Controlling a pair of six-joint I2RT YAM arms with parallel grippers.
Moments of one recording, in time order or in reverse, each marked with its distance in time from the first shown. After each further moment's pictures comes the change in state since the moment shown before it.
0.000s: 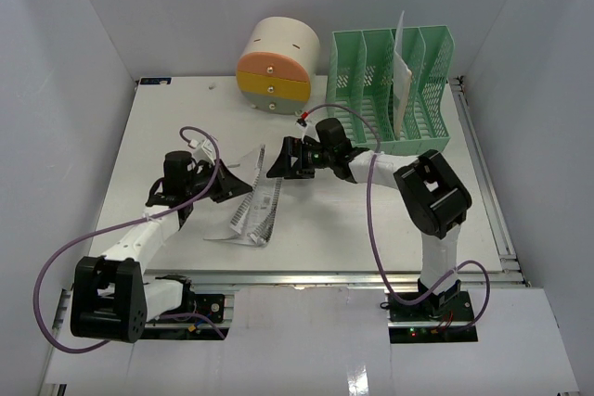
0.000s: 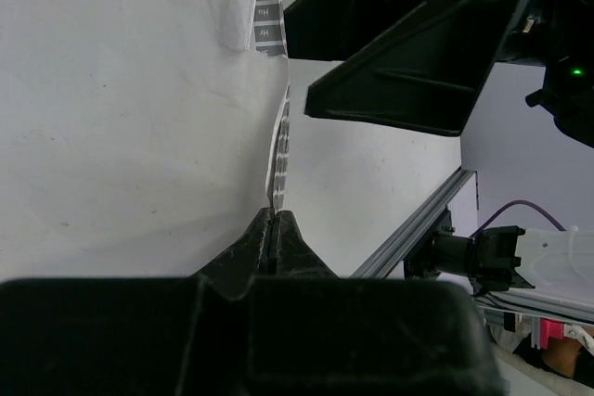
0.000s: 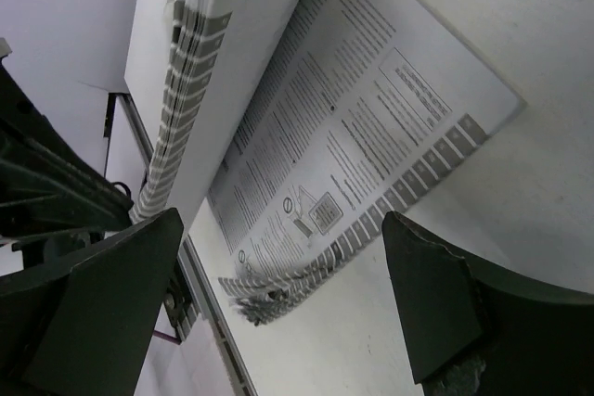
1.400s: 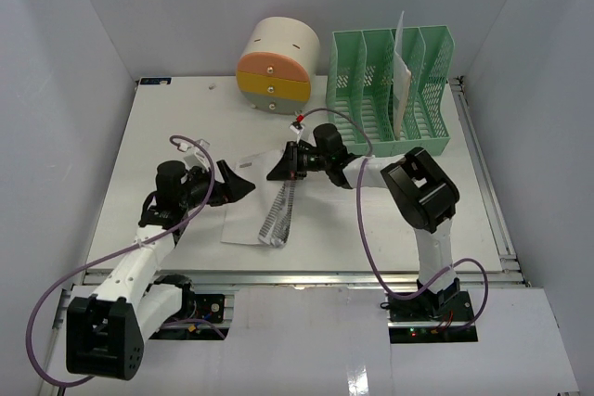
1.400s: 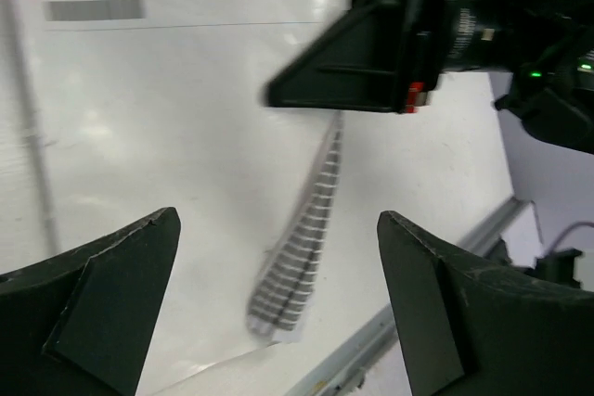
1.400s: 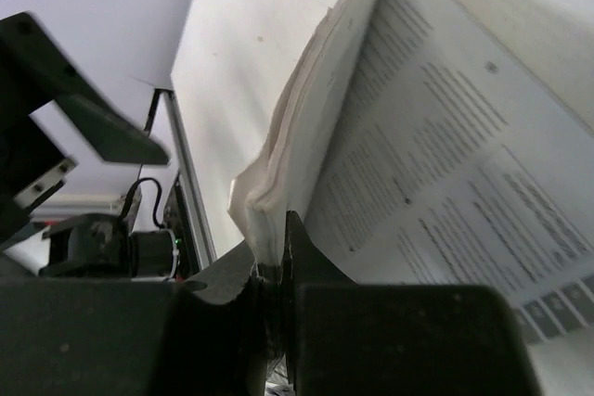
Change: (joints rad) left arm -0.004 -0.185 -0.071 0.007 -0.100 0.053; right arm 0.029 0.111 -0.006 0.241 -0.055 0.108
